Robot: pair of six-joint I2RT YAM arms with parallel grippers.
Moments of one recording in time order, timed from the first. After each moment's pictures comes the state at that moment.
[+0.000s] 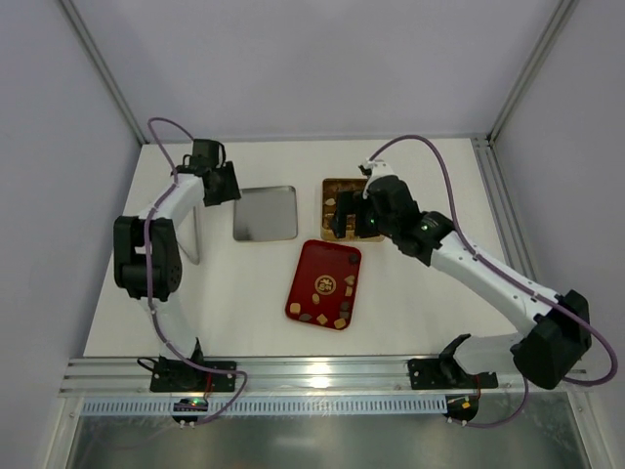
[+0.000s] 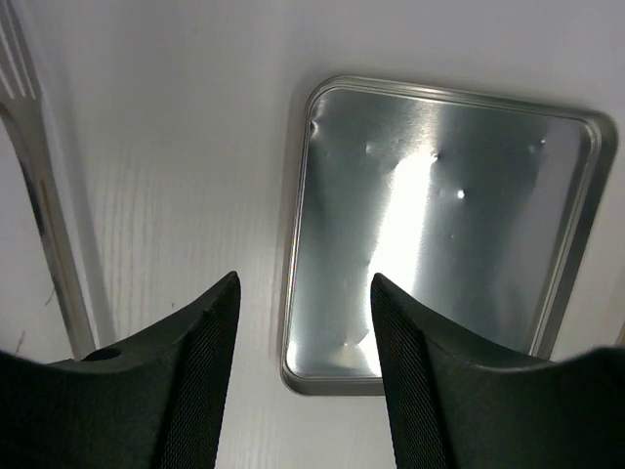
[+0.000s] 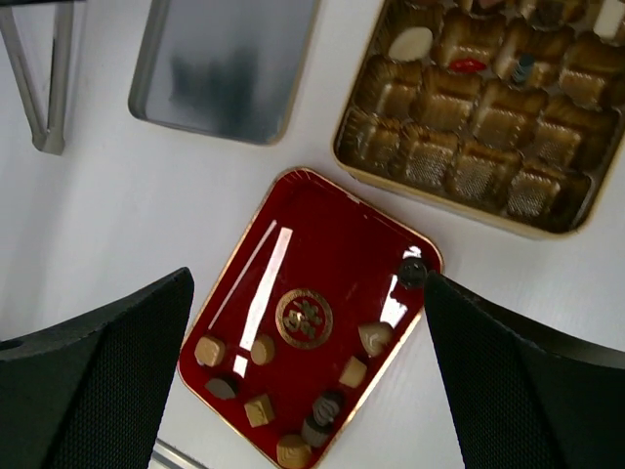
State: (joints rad) left arm -0.09 1.84 1.45 -0.49 -0.02 -0.31; right arm 0.66 1.23 1.07 -0.44 0.11 0.44
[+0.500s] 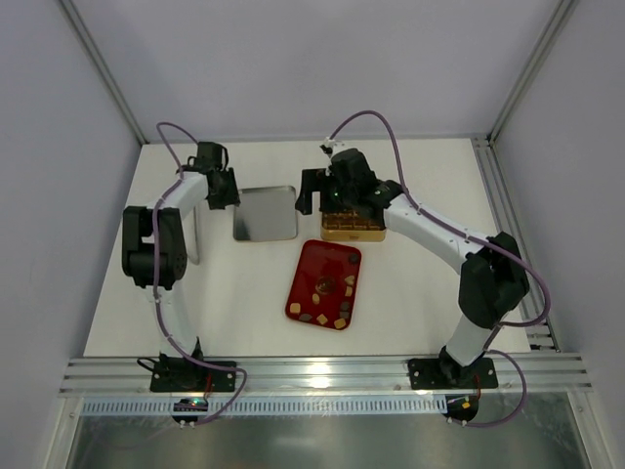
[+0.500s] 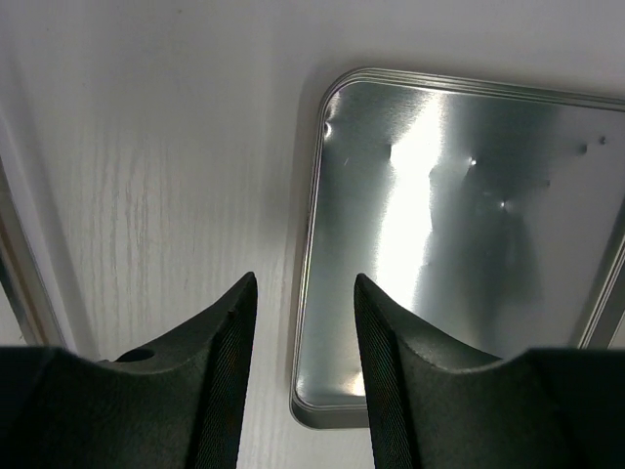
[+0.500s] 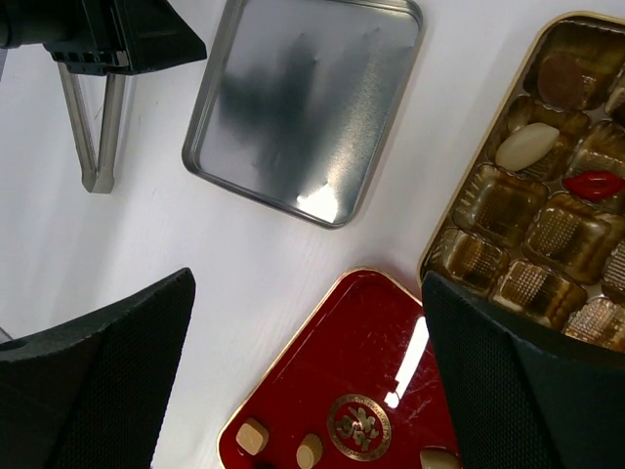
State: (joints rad) left arm -0.09 1.98 1.50 -0.51 0.00 -0.29; right arm 0.65 1.70 1.41 -0.31 -0.05 0.44
